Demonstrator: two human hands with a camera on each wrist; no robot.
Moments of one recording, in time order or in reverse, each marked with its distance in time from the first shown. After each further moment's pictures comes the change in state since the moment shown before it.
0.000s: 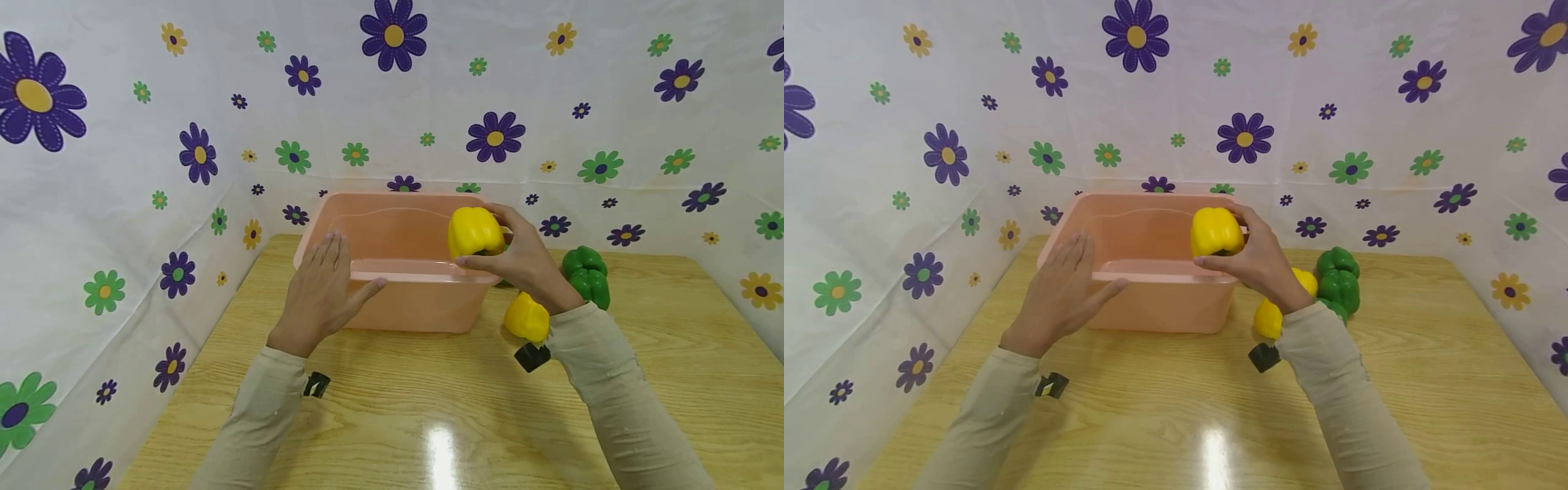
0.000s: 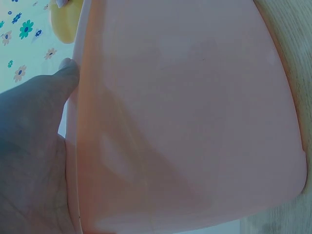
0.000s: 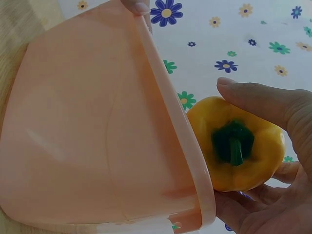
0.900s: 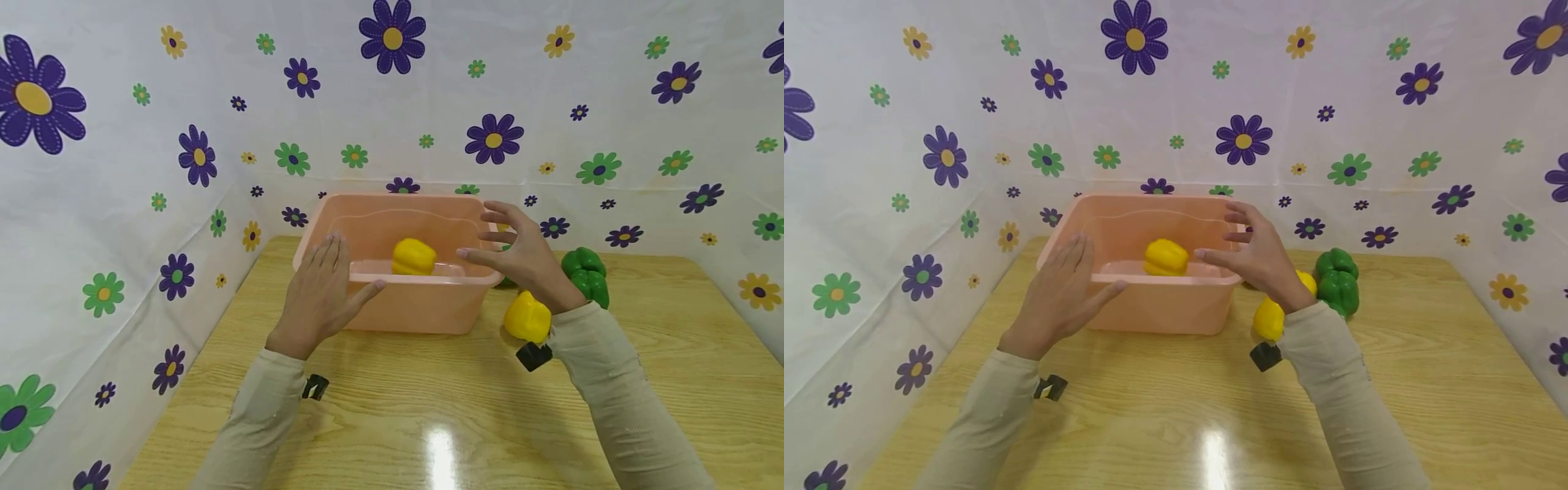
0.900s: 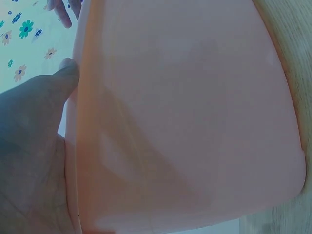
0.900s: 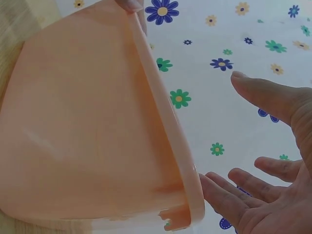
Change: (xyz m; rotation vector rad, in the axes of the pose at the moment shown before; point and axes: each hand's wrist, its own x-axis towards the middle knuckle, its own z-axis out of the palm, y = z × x) left_hand 0.000 0.000 0.001 0.014 0.014 0.005; right_hand 0.000 0.000 -0.005 0.019 0.015 0.010
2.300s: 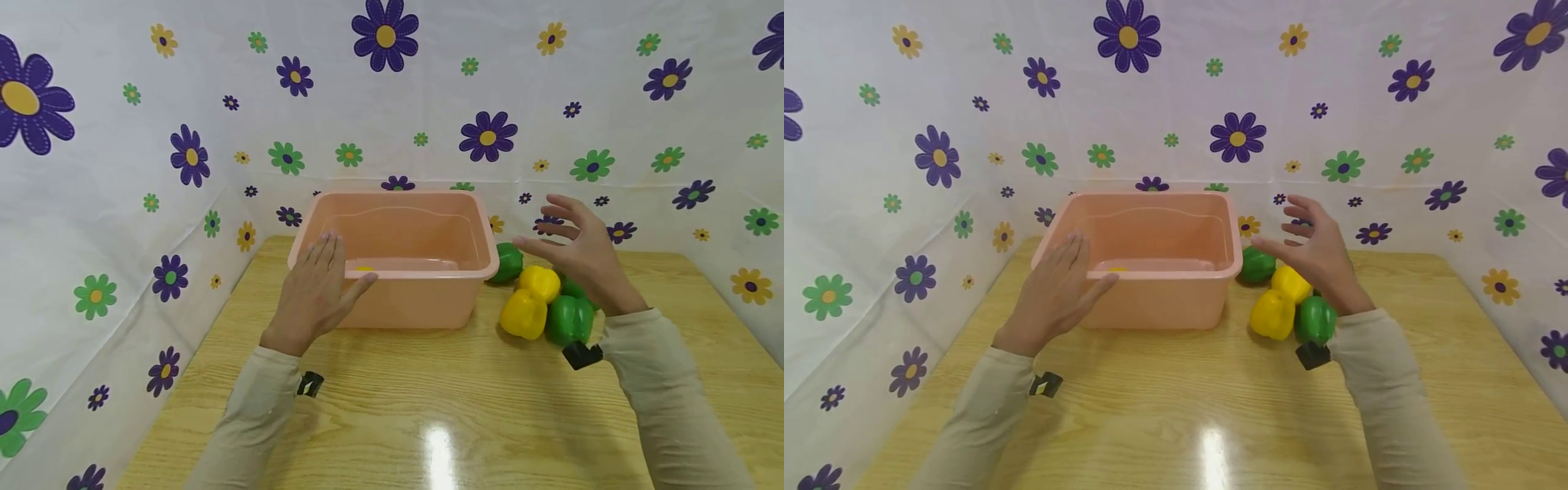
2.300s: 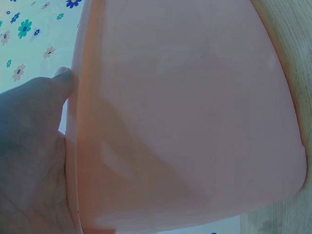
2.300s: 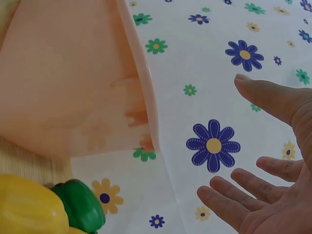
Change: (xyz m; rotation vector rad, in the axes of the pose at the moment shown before) left_hand 0.003 -0.003 0.000 -0.028 -0.001 0.027; right_hand -0.026 0.018 -0.064 -0.082 0.163 0.046
